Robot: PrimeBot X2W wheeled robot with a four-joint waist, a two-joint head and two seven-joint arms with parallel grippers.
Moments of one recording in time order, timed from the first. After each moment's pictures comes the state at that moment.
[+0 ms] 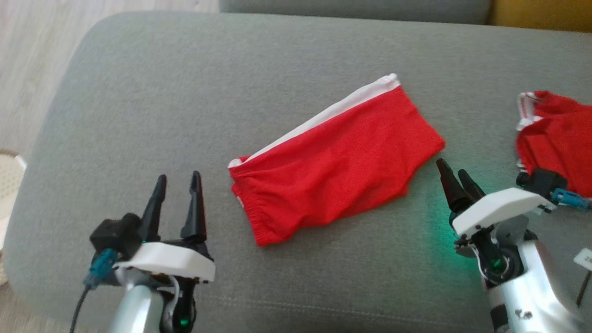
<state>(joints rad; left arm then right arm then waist) -0.09 0.05 -0.20 0.20 -0.35 0.02 -0.25 -0.28 -0.06 0.00 0.47 0.70 0.13 0.23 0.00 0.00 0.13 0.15</state>
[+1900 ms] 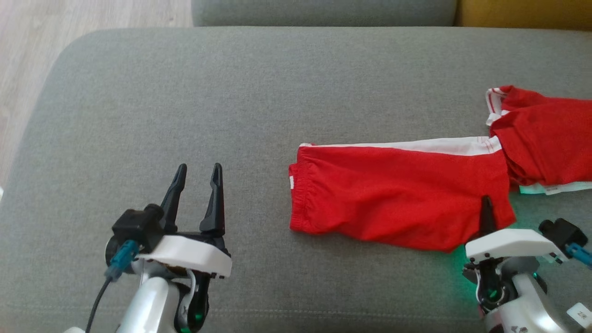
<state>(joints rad) -0.12 0.04 -0.27 0.18 -0.31 0.04 -0.25 -0.31 -0.06 -0.05 0.79 0.77 0.13 -0.15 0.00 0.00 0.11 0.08</state>
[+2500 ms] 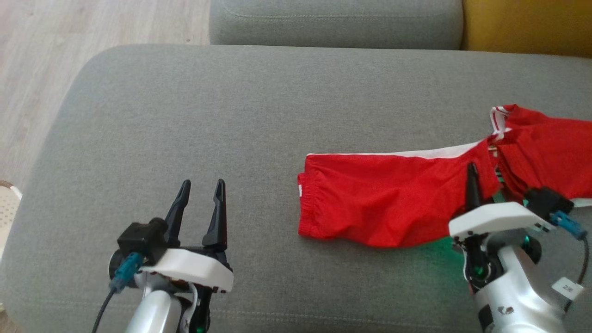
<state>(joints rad) -0.08 0.05 -0.28 0.20 -0.31 0.04 -0.25 -0.38 -0.06 0.03 0.76 0.66 0.13 -0.19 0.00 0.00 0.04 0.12</state>
